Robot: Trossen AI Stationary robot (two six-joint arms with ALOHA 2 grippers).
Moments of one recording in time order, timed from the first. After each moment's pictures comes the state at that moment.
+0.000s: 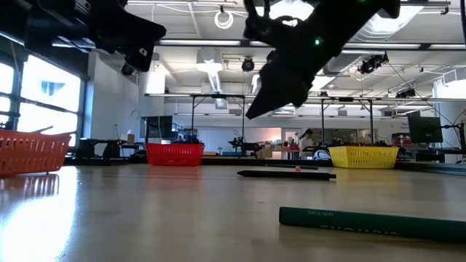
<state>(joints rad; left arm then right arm) 0.01 1.03 0.29 0.61 0.09 -0.03 0.31 1.83 1.13 -0.23 0.71 0.15</state>
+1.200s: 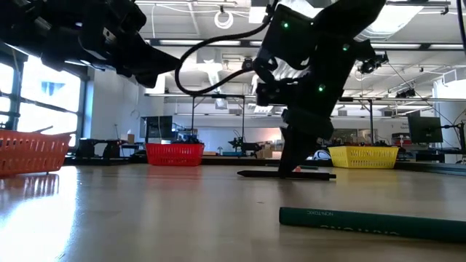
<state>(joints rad) 0.14 1.16 0.27 0.72 0.07 0.03 0.11 1.86 1.04 -0.35 0.25 0.26</state>
